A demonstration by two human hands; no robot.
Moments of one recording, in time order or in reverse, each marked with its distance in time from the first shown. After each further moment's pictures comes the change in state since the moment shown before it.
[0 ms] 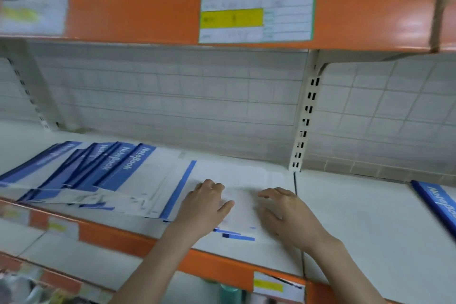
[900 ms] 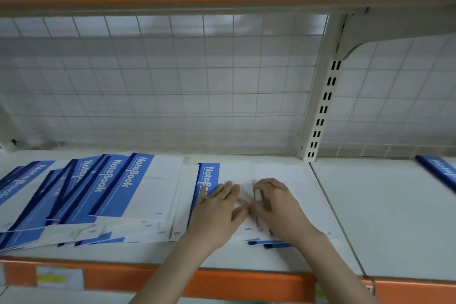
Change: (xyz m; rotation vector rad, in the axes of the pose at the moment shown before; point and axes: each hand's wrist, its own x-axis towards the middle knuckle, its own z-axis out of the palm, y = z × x) left_hand 0.030 -0.070 0.027 0.051 -0.105 0.219; right_hand 0.055 -0.059 0.068 0.095 0.147 0.229
